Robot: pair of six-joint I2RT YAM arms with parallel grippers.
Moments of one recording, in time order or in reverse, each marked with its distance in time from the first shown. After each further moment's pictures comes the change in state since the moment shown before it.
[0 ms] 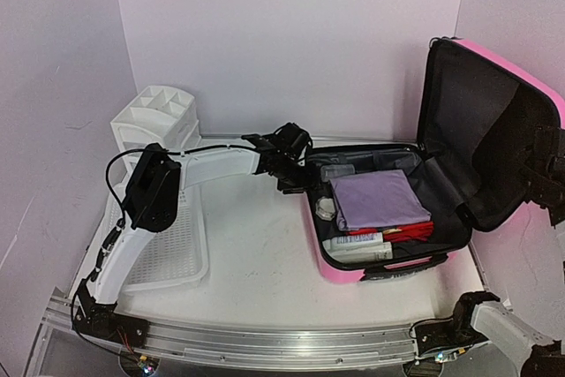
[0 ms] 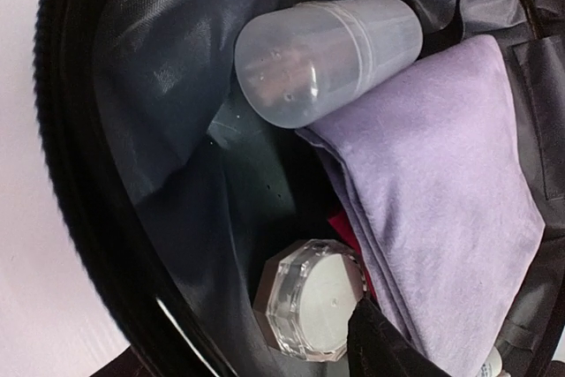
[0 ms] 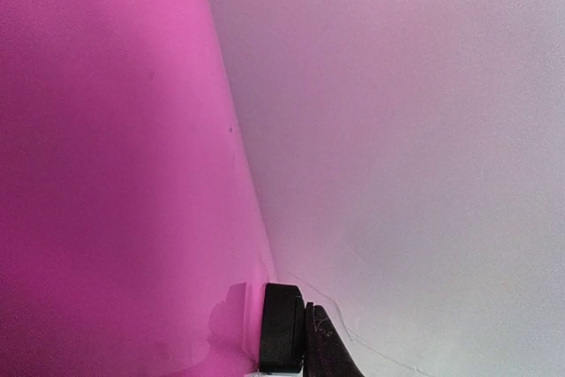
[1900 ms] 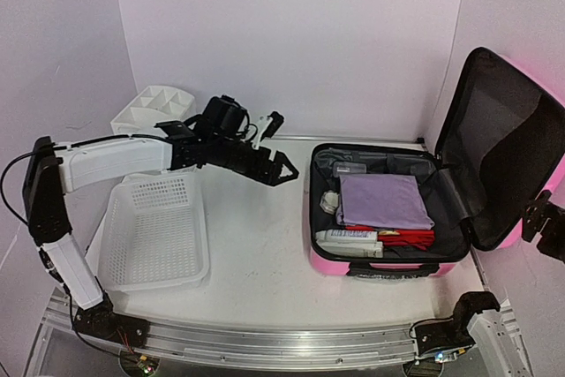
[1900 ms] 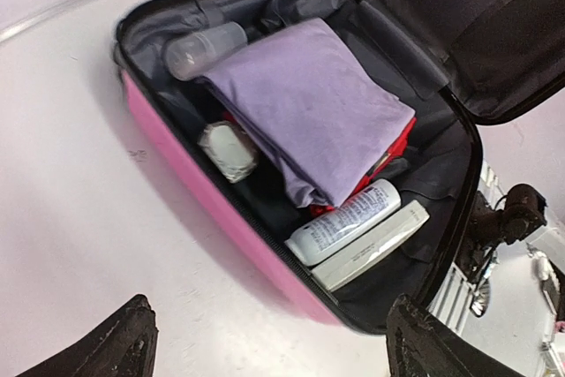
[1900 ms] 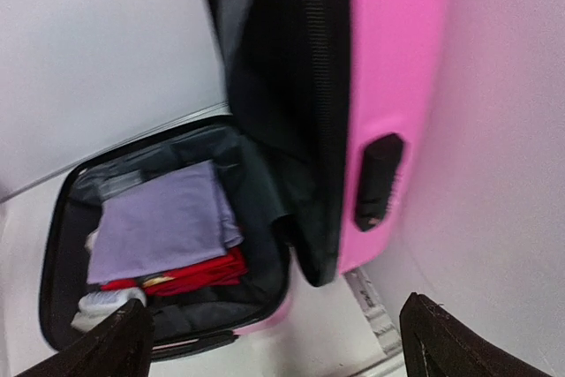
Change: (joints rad) left arm 0.039 -0.688 -0.694 0.240 0.190 0.386; right arm 0.007 -0.357 0.283 -0.512 -0.541 -0.234
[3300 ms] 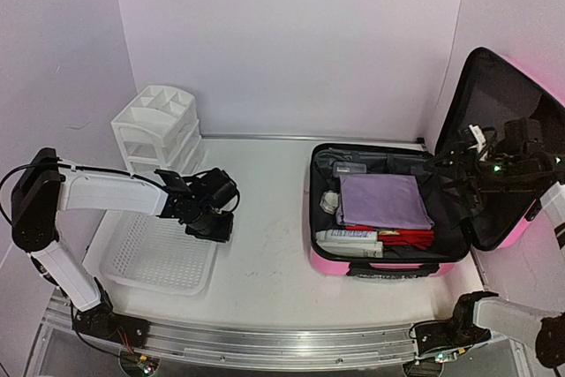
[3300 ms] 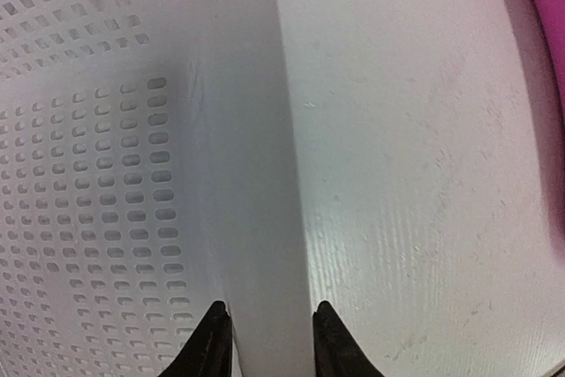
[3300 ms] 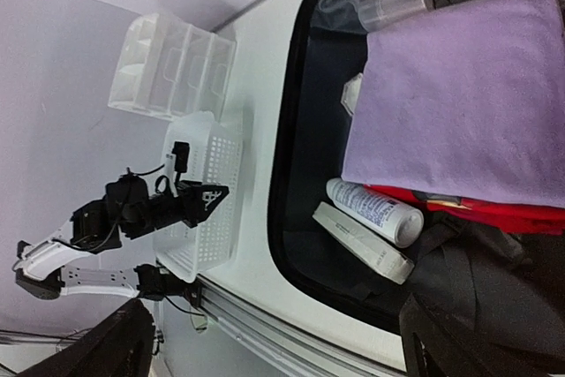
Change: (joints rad) left arm -0.059 -0.125 -0.438 -0.242 -0.569 -0.386; right arm 0.053 0.529 -0.275 0.406 -1.006 0.193
